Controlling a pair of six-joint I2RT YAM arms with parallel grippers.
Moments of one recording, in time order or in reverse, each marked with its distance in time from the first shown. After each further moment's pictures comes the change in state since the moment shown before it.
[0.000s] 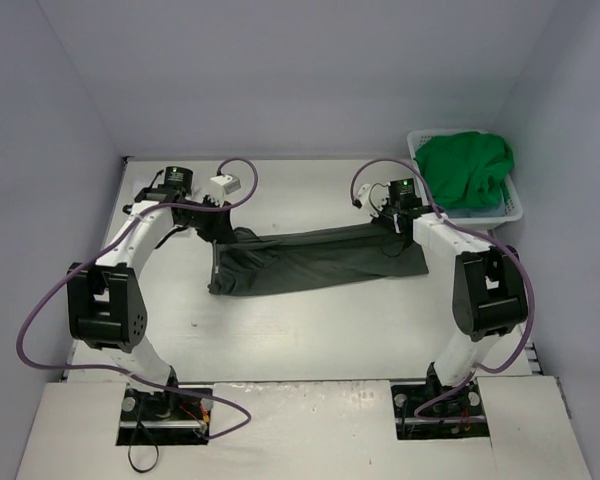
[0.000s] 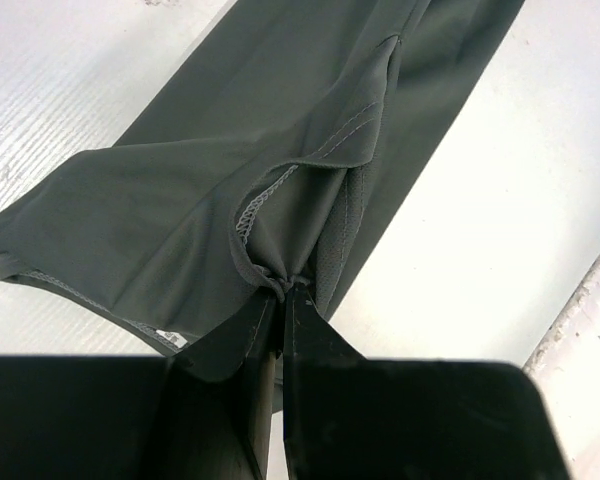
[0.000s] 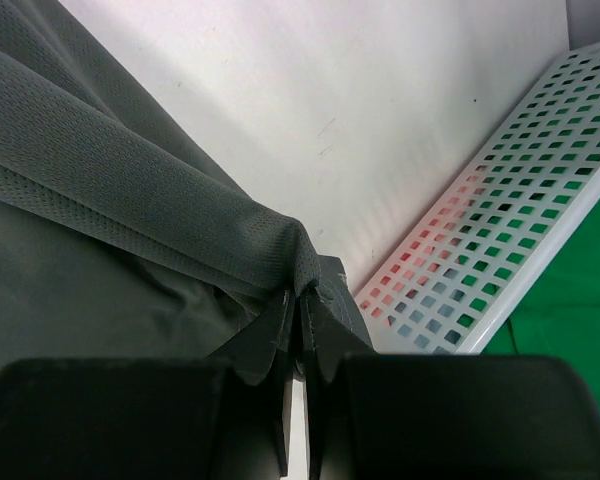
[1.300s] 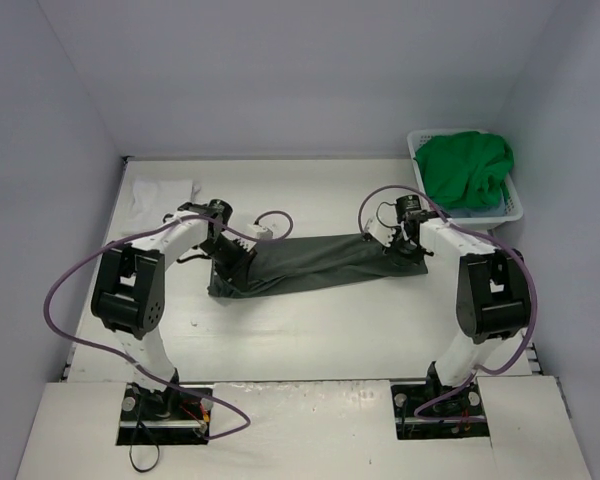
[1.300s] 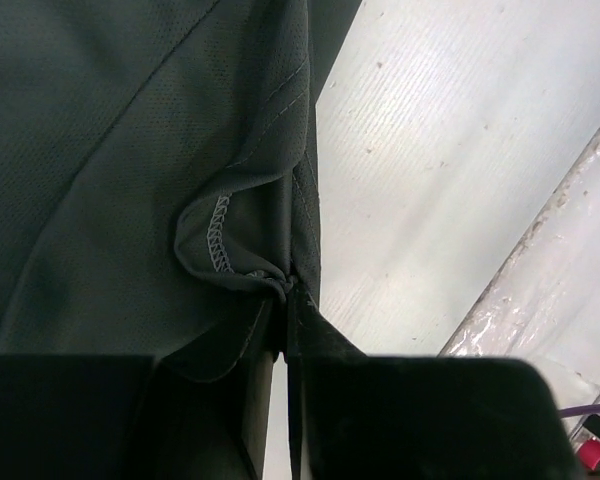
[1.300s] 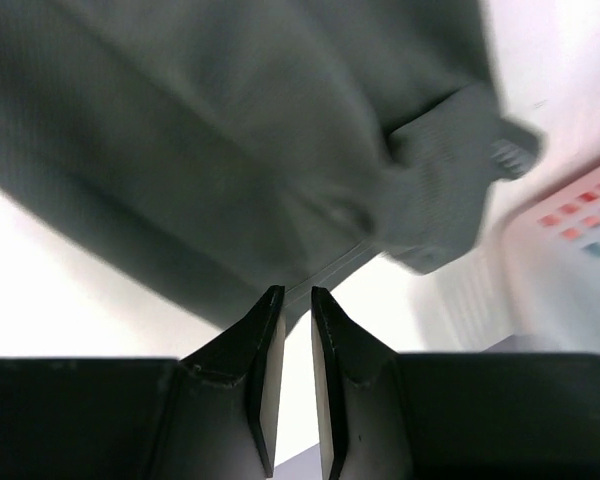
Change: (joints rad) left arm -0.173 0.112 -0.098 -0.210 -0.084 0.161; right arm -0.039 -0.023 -0.053 -0.339 0.008 -0.095
